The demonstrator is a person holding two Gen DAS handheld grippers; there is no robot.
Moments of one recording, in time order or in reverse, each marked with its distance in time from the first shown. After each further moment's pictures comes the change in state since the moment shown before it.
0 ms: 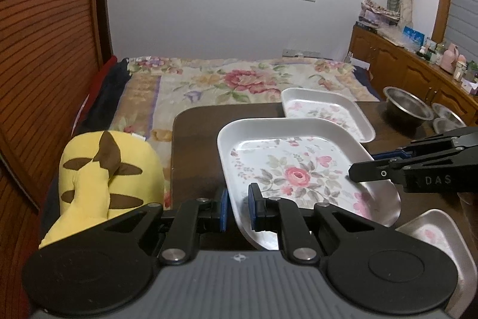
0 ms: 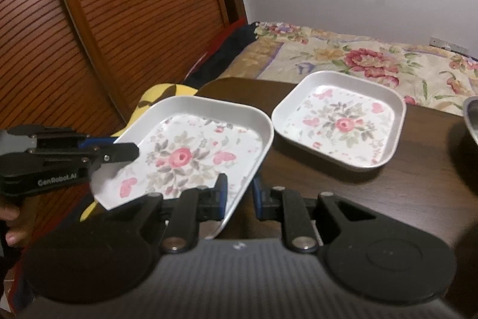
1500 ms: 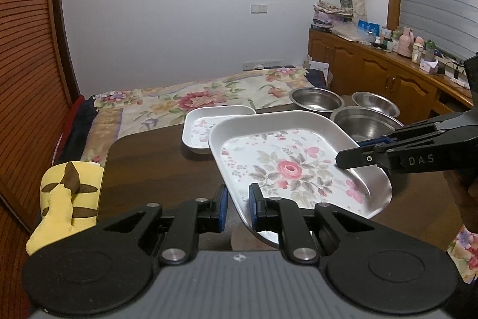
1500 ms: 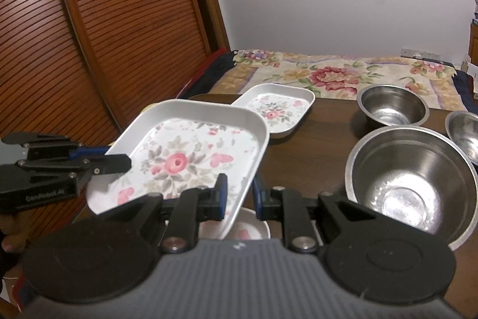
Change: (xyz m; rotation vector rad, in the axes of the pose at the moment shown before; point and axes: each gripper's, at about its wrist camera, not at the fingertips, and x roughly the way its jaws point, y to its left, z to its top) left arm -0.084 -0.136 -0.020 0.139 -0.069 -0.061; right arm -0.130 -0.058 -0.060 0.037 -0.114 -0.020
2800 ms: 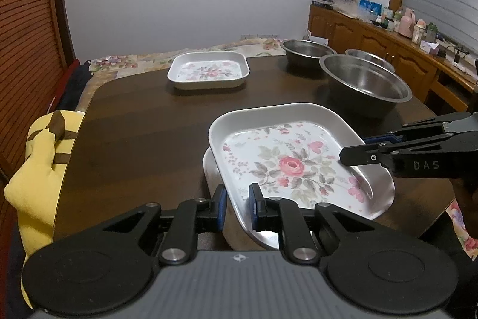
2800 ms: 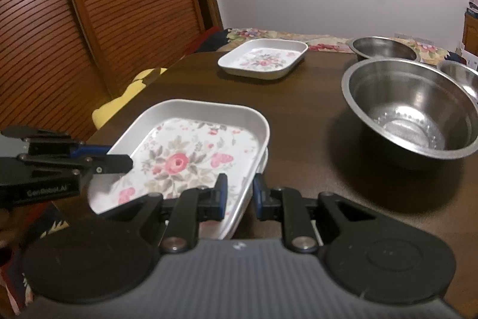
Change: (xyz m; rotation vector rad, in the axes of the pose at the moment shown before) left arm 0.016 -0.023 -0.065 -0.037 0.101 -0.011; right arm 0.003 0.001 -0.063 -0.006 0.051 -0.035
